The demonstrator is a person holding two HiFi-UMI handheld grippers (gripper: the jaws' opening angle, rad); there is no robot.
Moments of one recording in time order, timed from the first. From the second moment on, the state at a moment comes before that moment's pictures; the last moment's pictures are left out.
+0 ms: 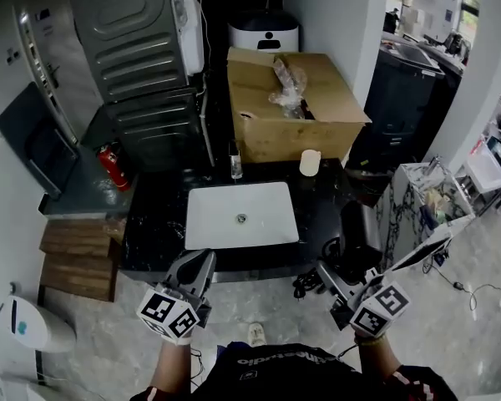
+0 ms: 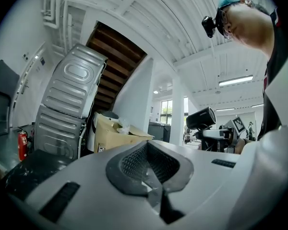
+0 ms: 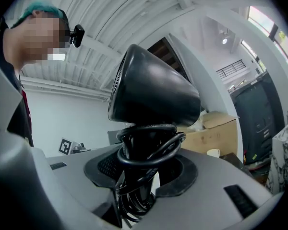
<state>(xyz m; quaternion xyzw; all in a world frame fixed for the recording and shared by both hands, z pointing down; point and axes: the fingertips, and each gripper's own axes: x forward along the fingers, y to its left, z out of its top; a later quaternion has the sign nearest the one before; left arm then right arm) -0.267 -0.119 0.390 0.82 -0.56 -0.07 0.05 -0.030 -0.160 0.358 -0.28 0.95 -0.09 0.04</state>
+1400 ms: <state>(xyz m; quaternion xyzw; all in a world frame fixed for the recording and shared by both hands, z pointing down) -0.189 -0.295 0.423 0.87 -0.49 -0.05 0.10 0.112 -0.367 0.459 -0.45 0.87 -0.16 -0.12</state>
